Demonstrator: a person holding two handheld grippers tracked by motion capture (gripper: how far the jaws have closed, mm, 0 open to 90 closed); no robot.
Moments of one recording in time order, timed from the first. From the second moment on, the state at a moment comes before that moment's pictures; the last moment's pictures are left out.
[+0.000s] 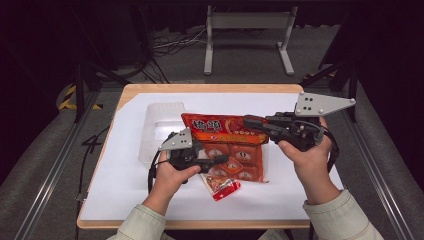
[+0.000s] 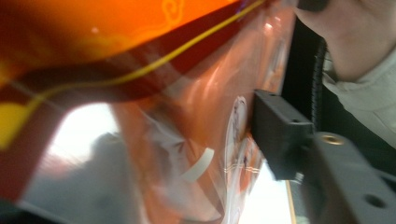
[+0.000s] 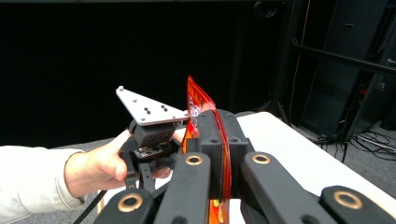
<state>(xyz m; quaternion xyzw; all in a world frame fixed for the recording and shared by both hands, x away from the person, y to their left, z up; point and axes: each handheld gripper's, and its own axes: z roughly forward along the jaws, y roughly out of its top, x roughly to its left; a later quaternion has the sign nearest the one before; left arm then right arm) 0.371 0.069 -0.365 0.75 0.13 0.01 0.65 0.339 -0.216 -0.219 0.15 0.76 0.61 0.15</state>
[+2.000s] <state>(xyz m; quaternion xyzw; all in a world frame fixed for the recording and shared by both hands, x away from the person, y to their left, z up) 0.377 0.089 -0.317 0.77 0.14 0.07 0.62 0.338 -0.308 -0.265 0.28 0.73 0.59 0.20</state>
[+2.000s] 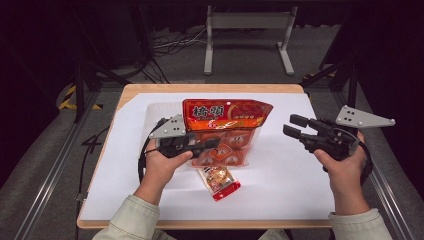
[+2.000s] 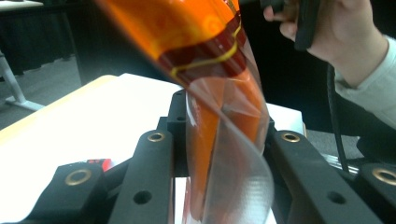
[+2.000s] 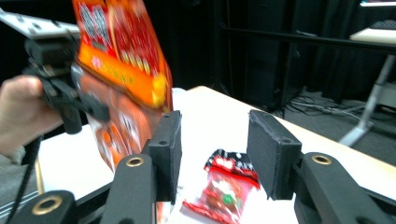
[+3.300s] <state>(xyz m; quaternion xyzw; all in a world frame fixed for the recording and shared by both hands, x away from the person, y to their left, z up) 0.439 0.141 -0.291 0.74 0.23 0.14 0.61 0.336 -0.331 -0.333 0.35 0.74 0.54 0.19</state>
